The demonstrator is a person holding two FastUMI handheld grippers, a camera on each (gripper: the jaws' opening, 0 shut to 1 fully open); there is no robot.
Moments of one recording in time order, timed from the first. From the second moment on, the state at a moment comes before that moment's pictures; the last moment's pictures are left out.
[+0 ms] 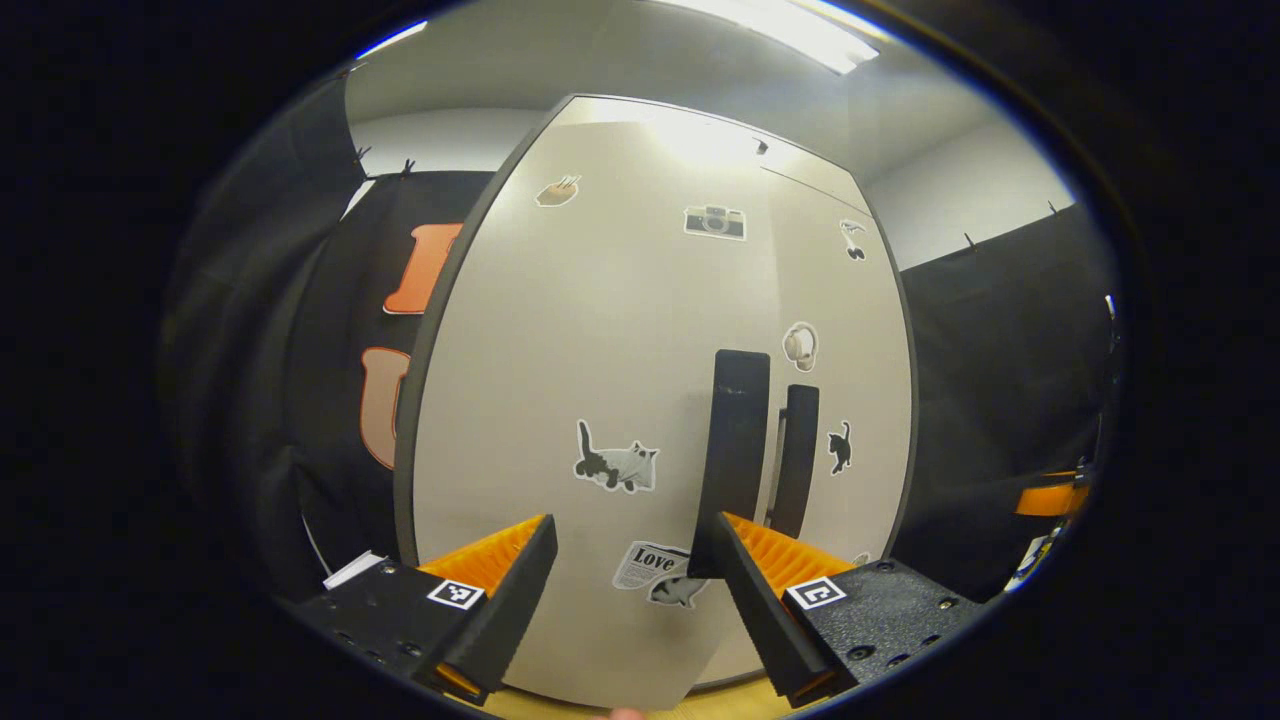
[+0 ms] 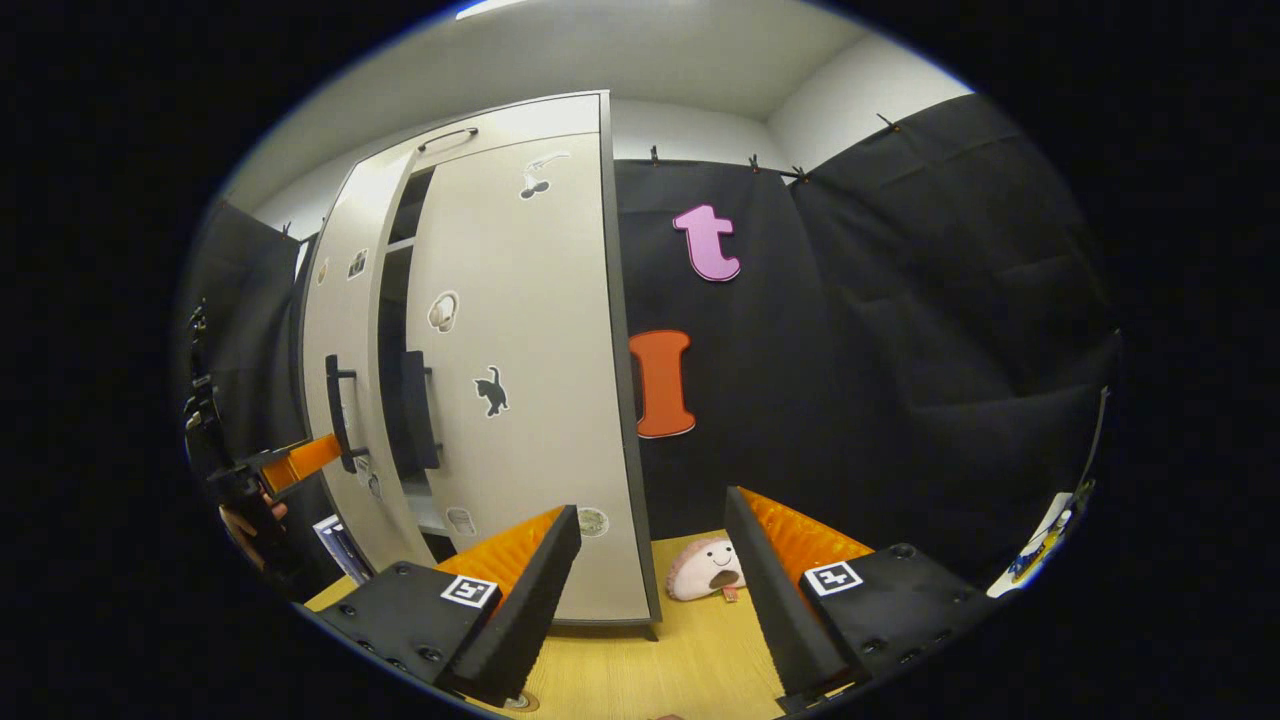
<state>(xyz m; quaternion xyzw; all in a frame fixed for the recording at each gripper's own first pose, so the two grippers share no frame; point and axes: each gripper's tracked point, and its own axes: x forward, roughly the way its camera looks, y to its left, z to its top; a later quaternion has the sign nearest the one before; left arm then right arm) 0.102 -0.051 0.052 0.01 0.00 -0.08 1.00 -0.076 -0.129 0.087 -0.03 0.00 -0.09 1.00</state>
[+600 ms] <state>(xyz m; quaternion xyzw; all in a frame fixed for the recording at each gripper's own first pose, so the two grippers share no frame) 0.119 -0.059 0.051 0.03 0.00 -0.07 1.00 -0.078 -0.134 0.089 -0.03 -0.01 -0.09 1.00</state>
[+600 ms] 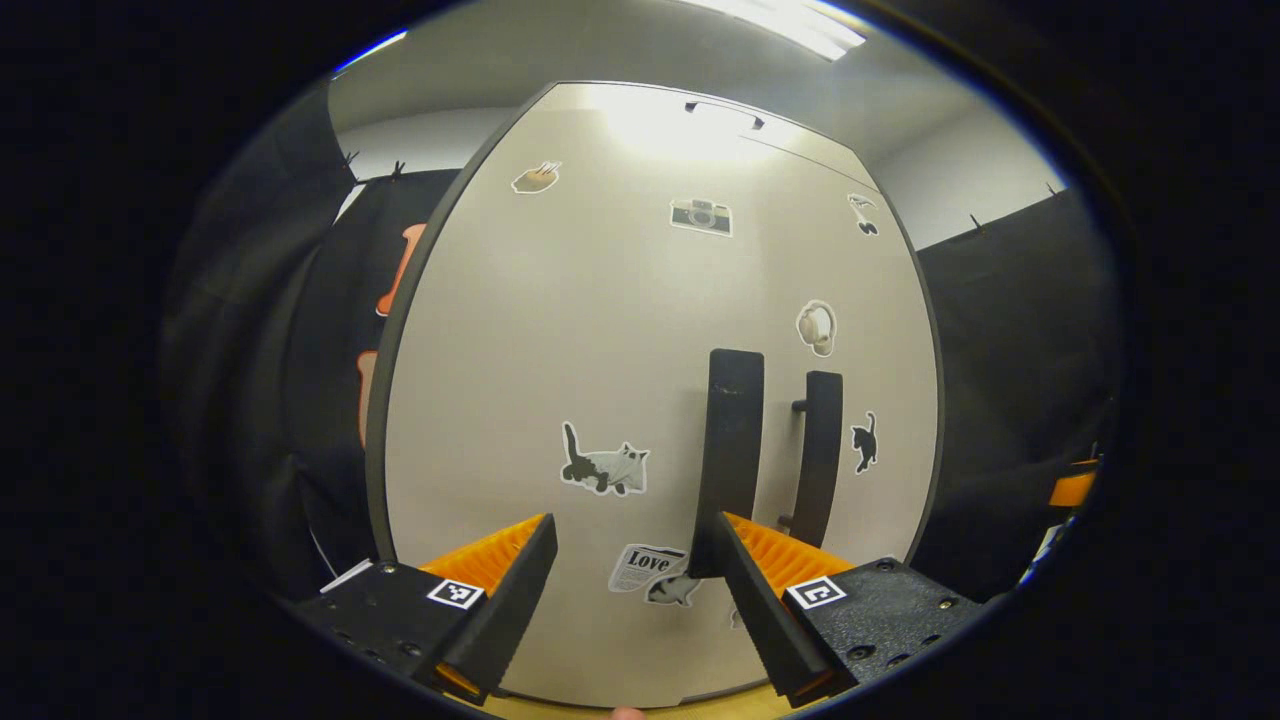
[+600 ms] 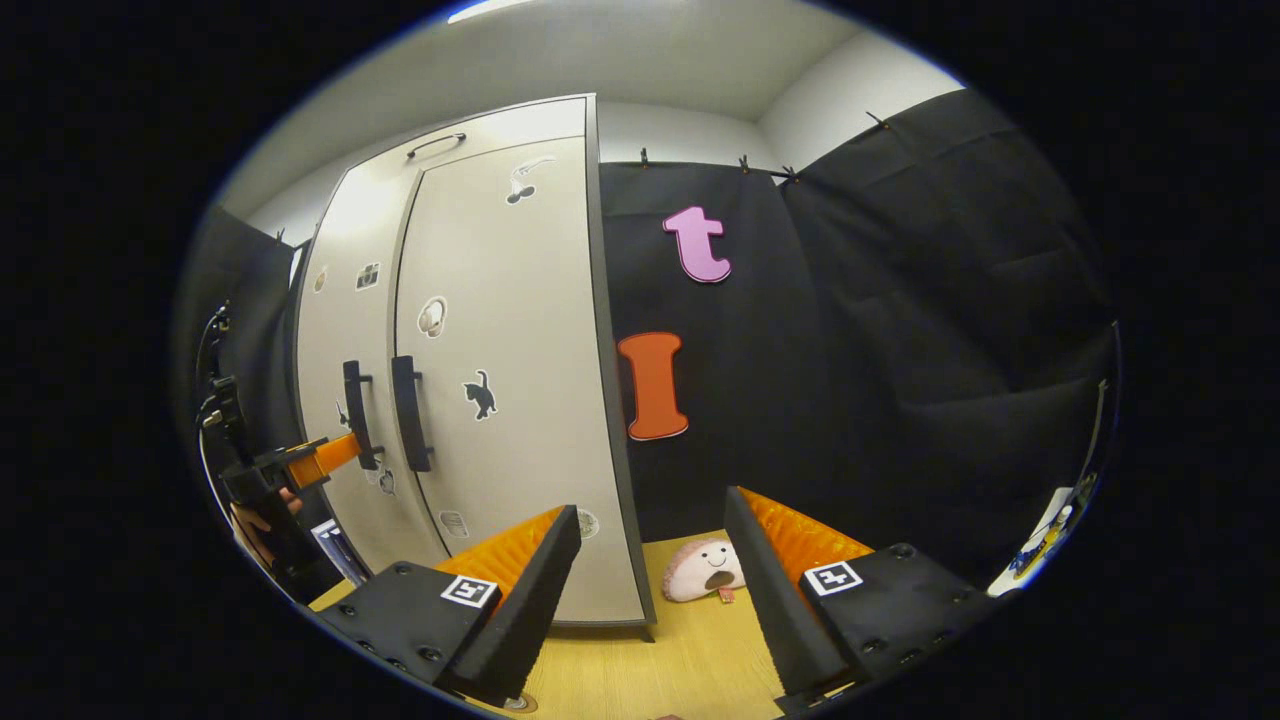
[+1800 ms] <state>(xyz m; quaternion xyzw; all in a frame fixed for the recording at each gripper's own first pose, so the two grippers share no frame) -0.021 0.022 0.075 0.05 0.00 0.02 1.00 -0.073 -0.048 0.069 -0.03 -0.01 0.03 1.00</state>
